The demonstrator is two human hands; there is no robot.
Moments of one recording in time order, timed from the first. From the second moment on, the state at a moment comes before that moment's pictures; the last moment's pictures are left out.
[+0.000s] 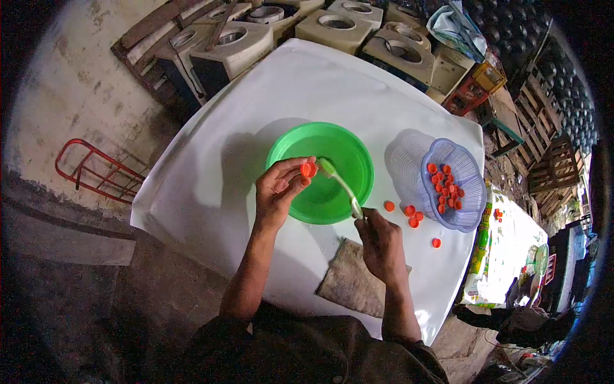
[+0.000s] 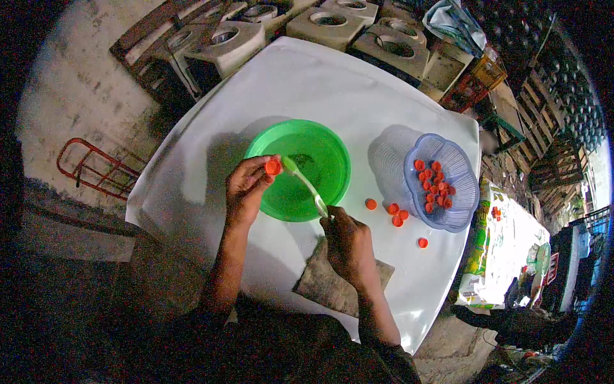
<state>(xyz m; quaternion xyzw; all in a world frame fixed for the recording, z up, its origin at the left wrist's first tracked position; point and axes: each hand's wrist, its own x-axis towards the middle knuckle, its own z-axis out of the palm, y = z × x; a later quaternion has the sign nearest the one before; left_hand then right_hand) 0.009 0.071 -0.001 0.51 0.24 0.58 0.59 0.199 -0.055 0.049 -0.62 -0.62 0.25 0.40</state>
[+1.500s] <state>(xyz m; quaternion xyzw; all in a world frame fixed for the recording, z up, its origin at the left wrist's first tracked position) 0.002 0.075 0.003 0.37 0.19 0.50 0.76 0.194 -0.042 0.021 -0.57 -0.62 0.37 0.39</state>
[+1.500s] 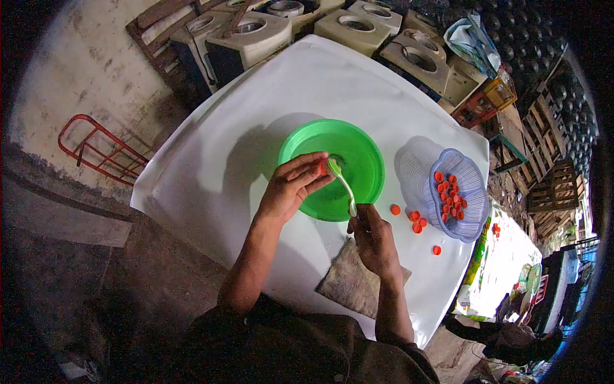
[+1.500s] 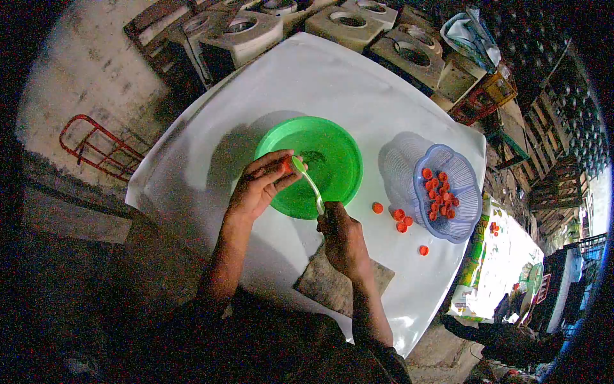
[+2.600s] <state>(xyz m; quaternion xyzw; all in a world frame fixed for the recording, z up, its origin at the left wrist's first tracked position) 0.021 0.058 0.009 0.65 0.28 0.54 0.46 0.220 -0.030 -0.045 -0.67 -0.68 -0.05 0.28</state>
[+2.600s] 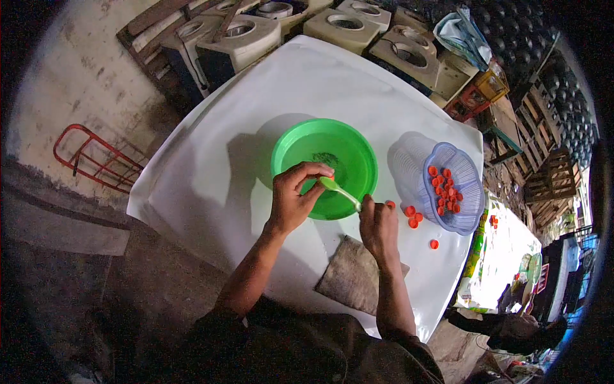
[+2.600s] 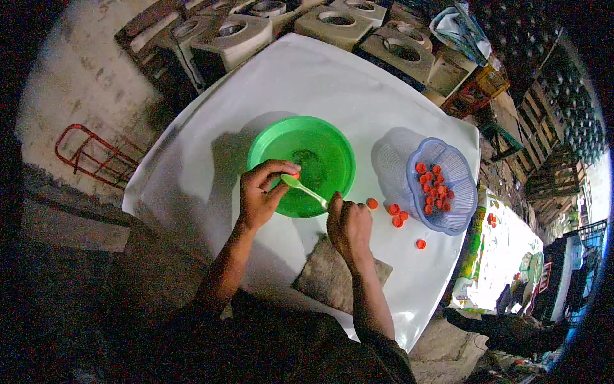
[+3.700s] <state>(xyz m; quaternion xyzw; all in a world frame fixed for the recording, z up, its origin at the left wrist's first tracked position) 0.022 0.060 -0.002 0.59 0.27 0.53 0.55 0.232 -0.031 -0.038 -0.67 -0.68 -0.07 0.29</state>
